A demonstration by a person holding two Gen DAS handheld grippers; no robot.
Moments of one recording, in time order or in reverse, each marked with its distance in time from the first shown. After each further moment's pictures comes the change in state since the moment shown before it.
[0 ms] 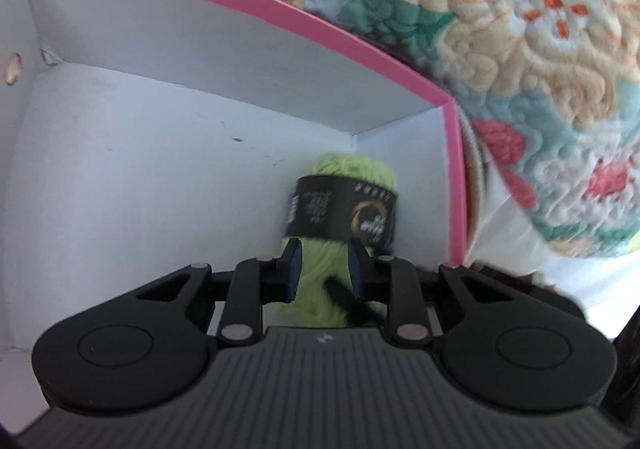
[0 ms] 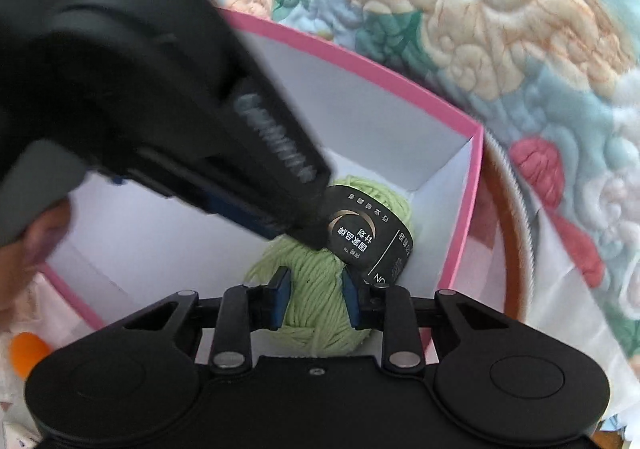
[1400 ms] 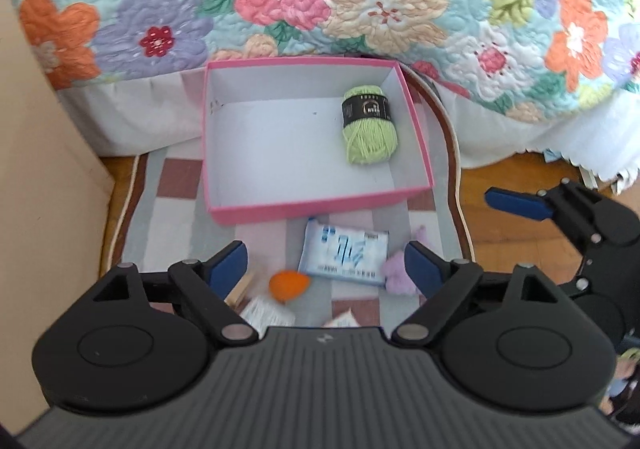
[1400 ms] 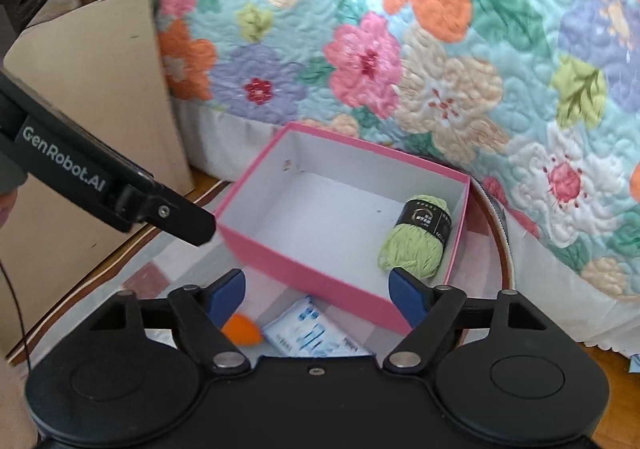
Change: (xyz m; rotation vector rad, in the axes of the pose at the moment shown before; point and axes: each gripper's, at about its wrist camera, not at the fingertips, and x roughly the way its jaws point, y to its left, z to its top) left arm -0.256 -0.073 -0.137 0.282 -0.036 0.330; right arm -0.221 0.041 -0.052 0.081 -0.192 0.212
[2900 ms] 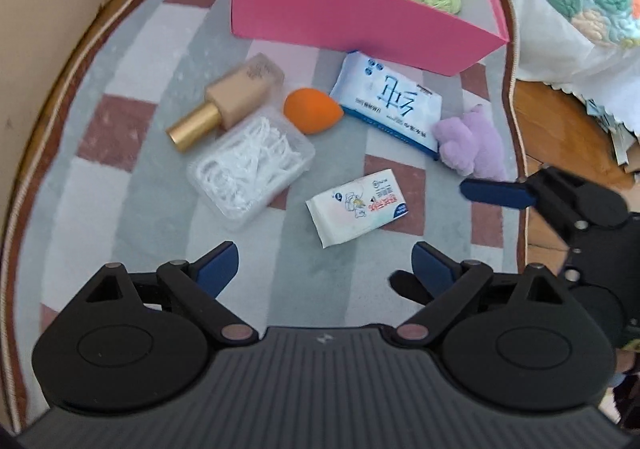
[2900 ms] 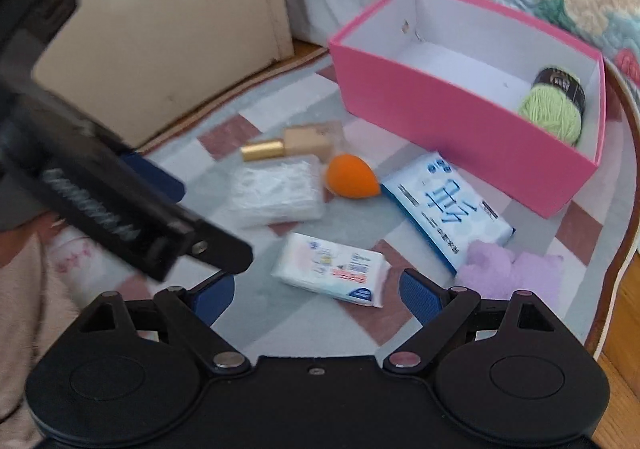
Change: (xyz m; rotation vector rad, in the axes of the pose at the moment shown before) left arm 0.114 0.028 -0.162 -0.201 0.150 -0.017; right arm 0.090 0.047 -0.125 -0.054 0.192 0.244
